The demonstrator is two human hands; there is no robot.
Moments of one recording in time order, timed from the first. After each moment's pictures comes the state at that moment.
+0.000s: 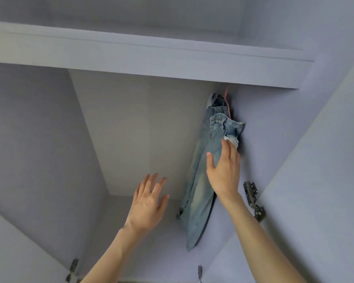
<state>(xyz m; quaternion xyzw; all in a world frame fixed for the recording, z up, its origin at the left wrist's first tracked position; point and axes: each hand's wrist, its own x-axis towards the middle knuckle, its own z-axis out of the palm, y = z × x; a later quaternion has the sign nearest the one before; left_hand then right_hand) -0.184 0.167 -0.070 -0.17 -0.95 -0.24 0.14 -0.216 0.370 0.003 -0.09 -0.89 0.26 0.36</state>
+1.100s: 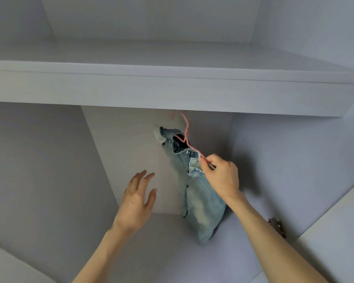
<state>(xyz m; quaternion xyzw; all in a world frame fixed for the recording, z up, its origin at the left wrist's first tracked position) -0.266 0.135 -0.026 -0.13 -0.93 -0.32 0.16 -0.311 0.367 0.013 0.02 -0.89 0.28 0.36</state>
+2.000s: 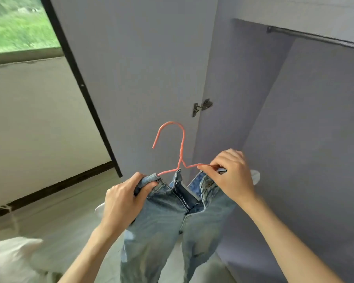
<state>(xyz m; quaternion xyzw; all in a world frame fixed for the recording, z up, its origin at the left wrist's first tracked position) 0.144 -0.052 -0.035 0.31 -0.88 -0.15 0.33 -0.082 0.074 -0.015 0.53 -0.74 0.39 0.14</state>
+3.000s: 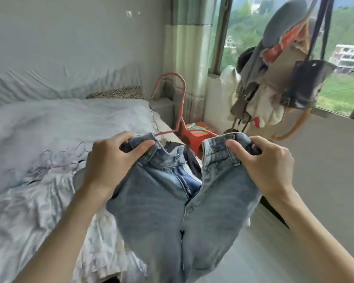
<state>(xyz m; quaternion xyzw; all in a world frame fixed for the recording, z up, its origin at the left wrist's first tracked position) 0.586 0.228 0.122 0.79 -0.34 0.23 0.45 0.412 0.010 0.130 0.84 -0.28 0.45 -0.12</state>
